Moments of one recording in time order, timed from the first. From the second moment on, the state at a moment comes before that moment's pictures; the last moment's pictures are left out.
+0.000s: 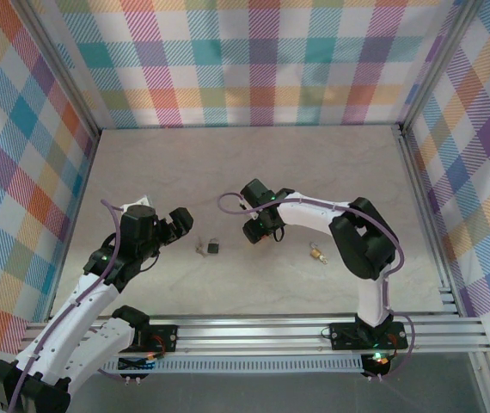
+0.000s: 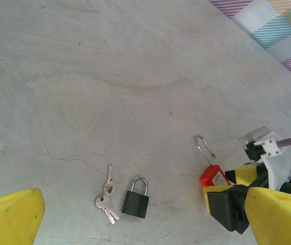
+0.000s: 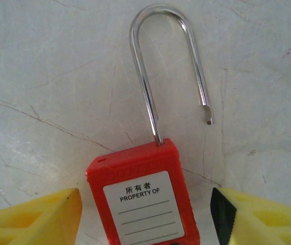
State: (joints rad) left arm -0.39 0.77 0.68 -0.56 -0.09 -0.79; right arm 0.76 1.94 1.30 -0.60 0.07 0.07
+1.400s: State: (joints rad) left arm -0.39 0.79 0.68 -0.56 -0.04 -0.79; right arm 0.72 2.01 1.37 -0.66 0.00 0.10
